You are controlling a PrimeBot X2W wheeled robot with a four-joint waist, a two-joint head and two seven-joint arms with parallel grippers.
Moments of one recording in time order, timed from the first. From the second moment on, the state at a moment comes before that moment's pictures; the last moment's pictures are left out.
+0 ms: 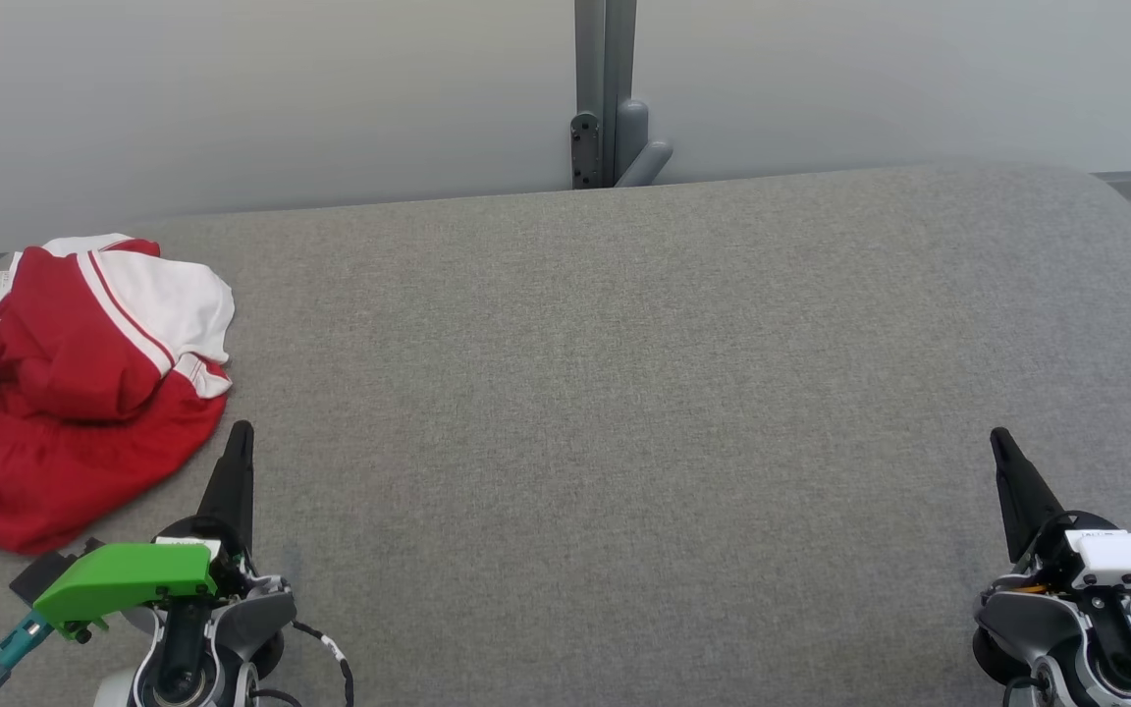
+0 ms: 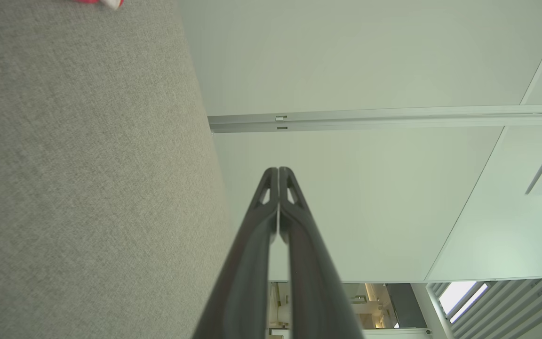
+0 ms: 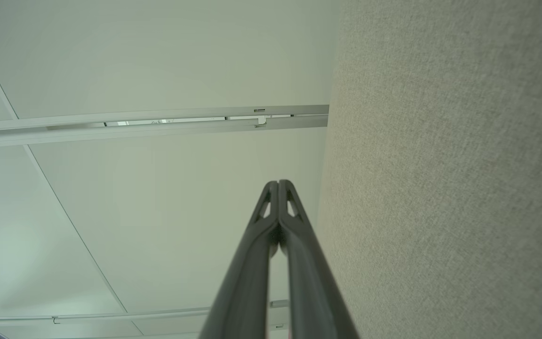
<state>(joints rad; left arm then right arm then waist) -0.19 0.05 0.04 0.33 -1.62 -0.13 0.09 -0.10 -0.05 -0.19 0.24 1.60 0.13 0.14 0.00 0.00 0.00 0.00</state>
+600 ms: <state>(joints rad) -0.19 0.05 0.04 0.33 -1.62 -0.13 0.09 -0.10 -0.05 -0.19 0.24 1.60 0.13 0.14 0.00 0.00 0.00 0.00</state>
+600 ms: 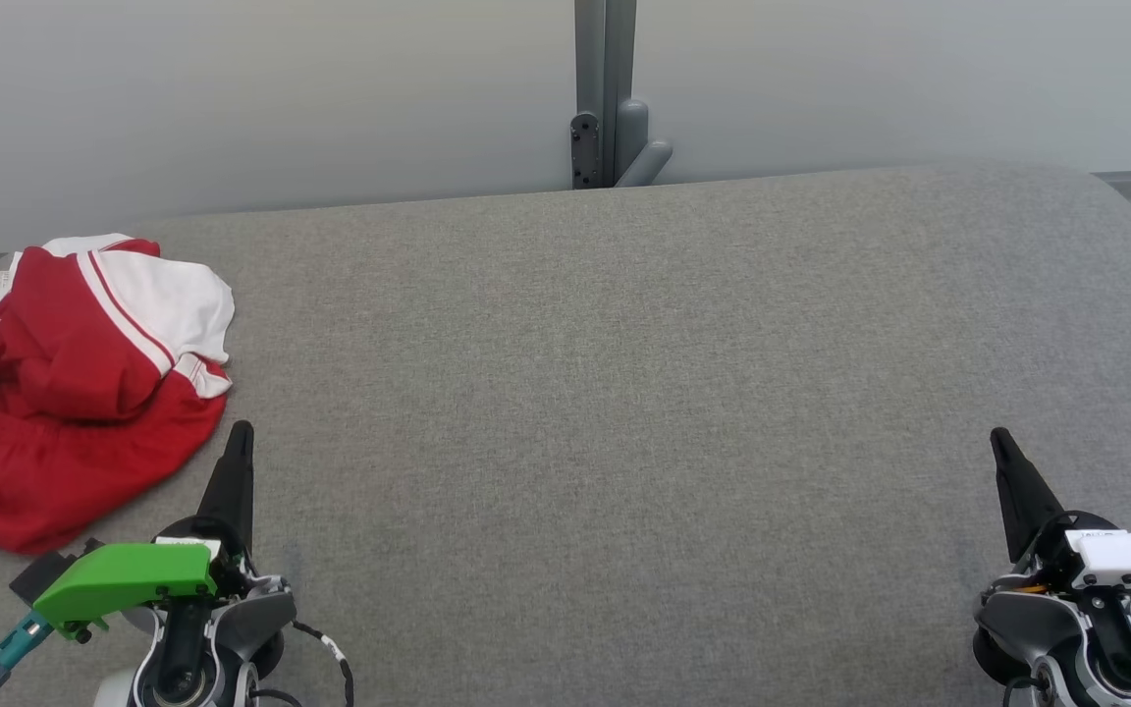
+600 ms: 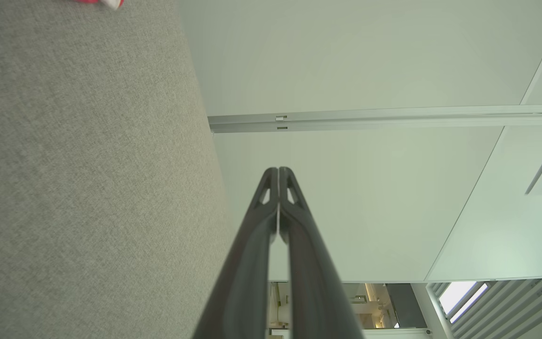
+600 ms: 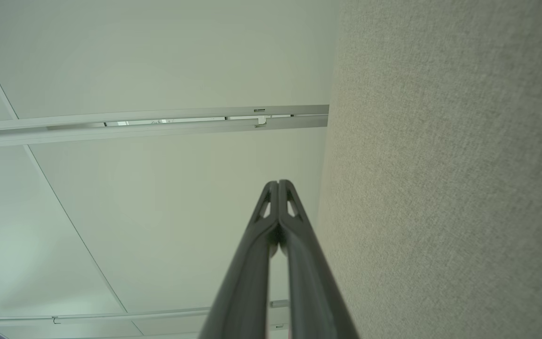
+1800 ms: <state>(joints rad) -0.12 0.04 0.00 0.35 -1.58 -0.12 0.05 -0.04 -0.03 -0.16 0.27 1.57 0.13 0.09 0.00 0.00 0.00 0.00</state>
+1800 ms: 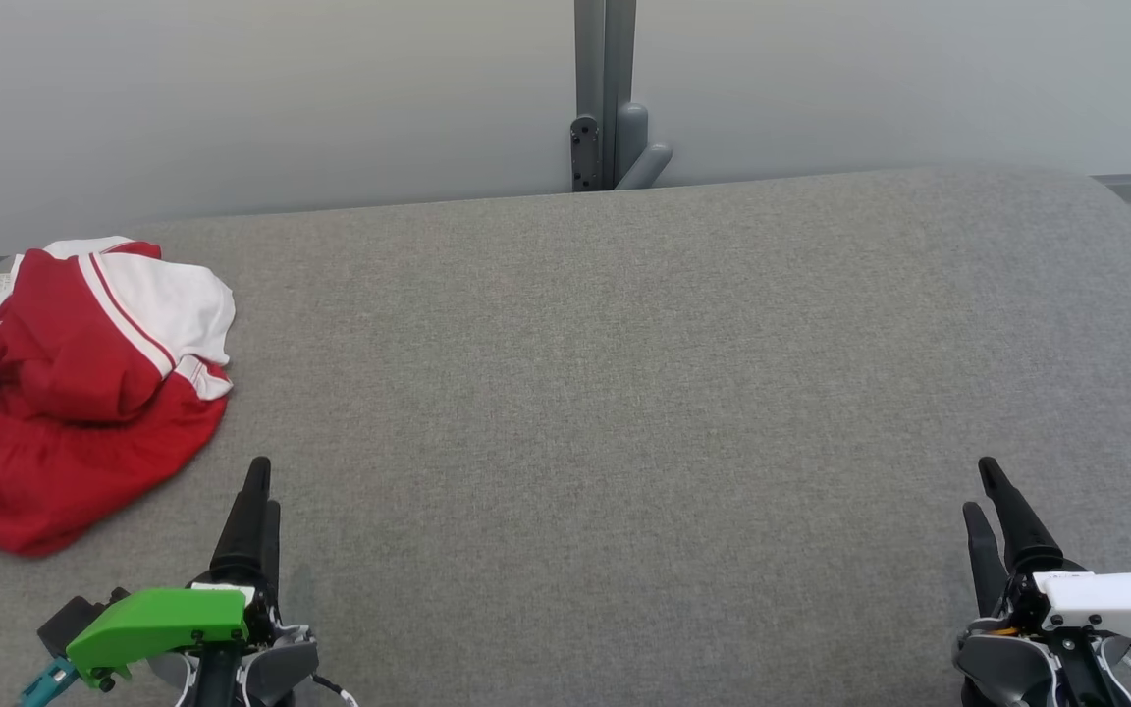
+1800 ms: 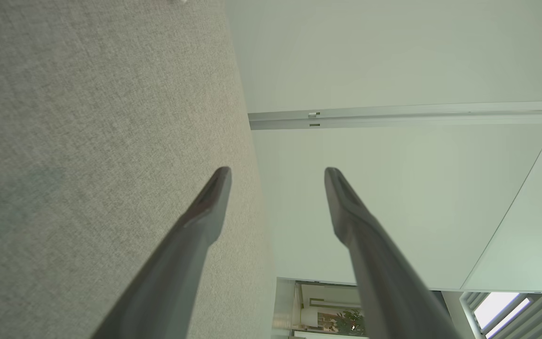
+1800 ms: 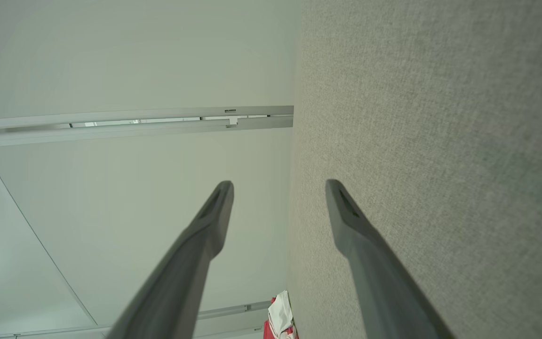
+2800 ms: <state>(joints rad) -0.09 0.04 -0.08 0.19 -0.98 -0.02 -0.06 -0.01 -0.04 -0.10 0.10 1.02 0.13 -0.04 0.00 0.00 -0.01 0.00</state>
